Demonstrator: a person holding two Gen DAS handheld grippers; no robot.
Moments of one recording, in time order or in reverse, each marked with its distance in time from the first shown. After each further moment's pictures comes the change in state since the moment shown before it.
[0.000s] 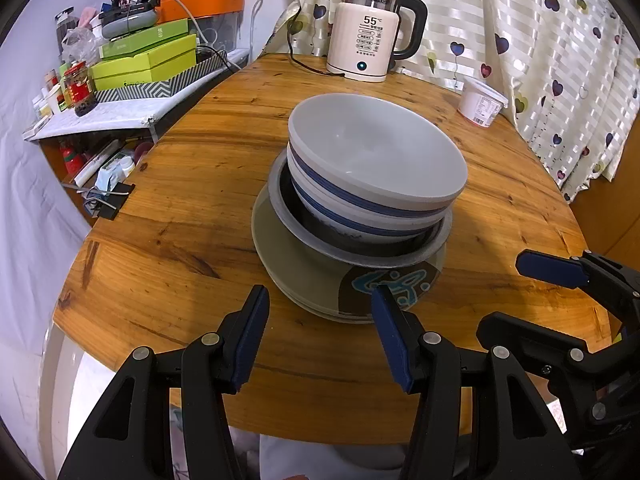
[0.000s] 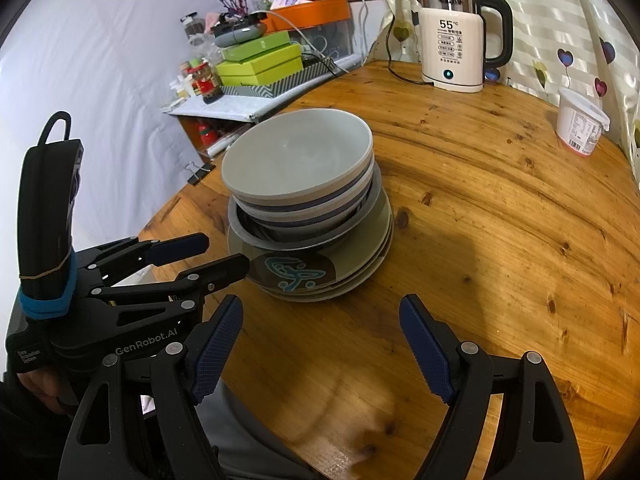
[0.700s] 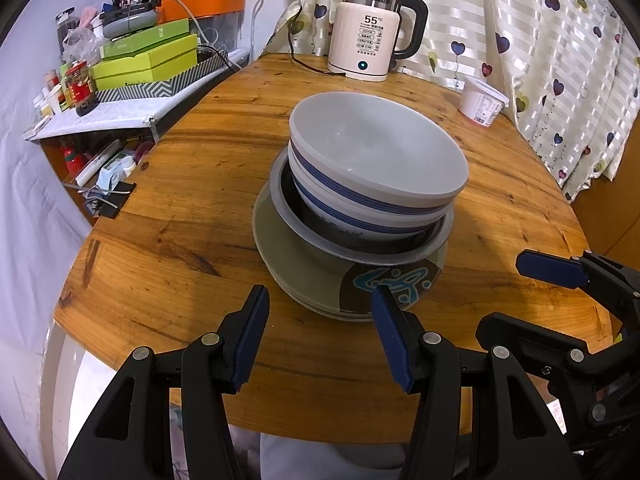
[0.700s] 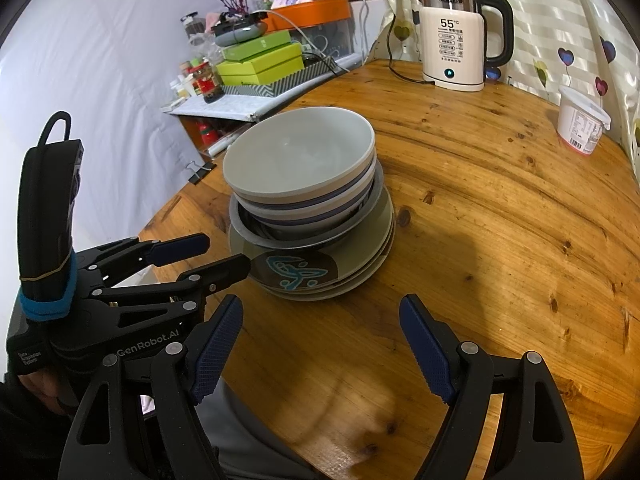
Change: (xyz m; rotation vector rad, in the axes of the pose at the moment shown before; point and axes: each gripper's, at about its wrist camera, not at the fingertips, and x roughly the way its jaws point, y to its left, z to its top) left arm 0.001 -0.002 -0.001 -0.004 0.000 0.003; right arm 0.000 0.000 0.000 0.001 -0.001 -0.001
